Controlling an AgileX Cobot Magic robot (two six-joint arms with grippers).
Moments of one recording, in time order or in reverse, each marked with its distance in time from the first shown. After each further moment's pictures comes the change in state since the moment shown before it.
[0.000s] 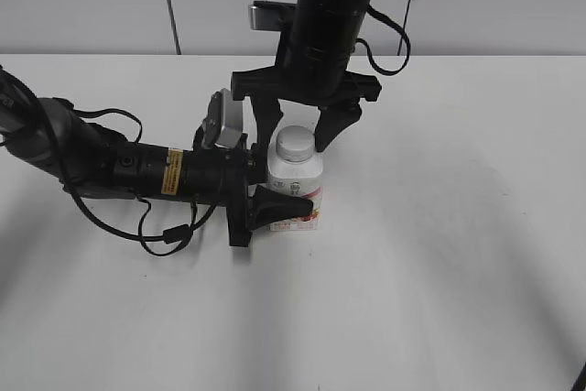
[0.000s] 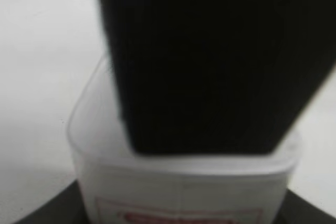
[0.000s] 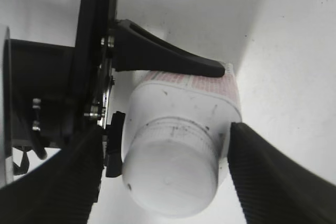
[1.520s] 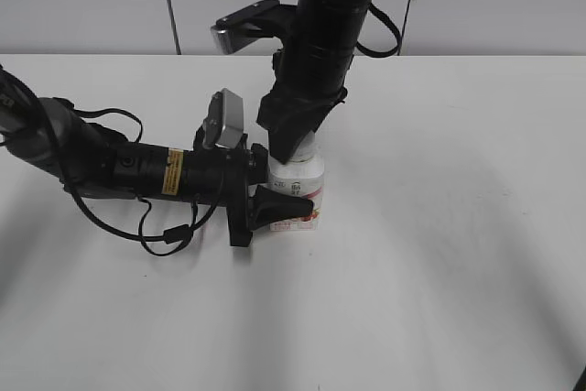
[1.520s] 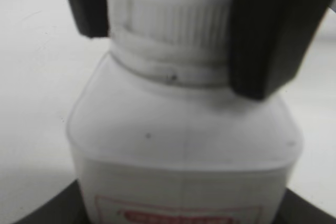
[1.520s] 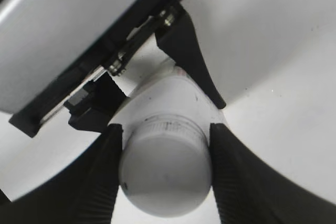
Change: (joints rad) left arm -0.001 -0.001 0.000 0.000 0.009 -0.001; right arm -0.001 -0.001 0.000 0.000 0.006 -0.742
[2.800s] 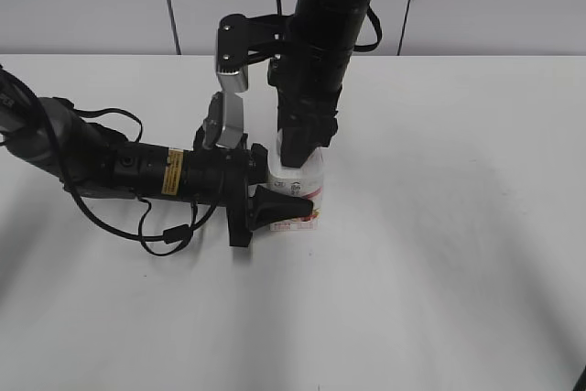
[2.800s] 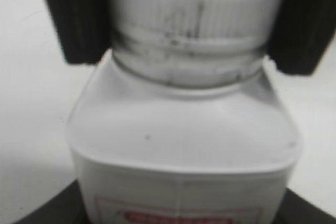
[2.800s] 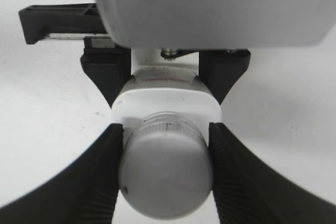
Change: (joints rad) left arm 0.000 0.000 0.000 0.011 0.001 -0.001; right arm 0.000 0.000 0.000 0.008 0.002 -0.692
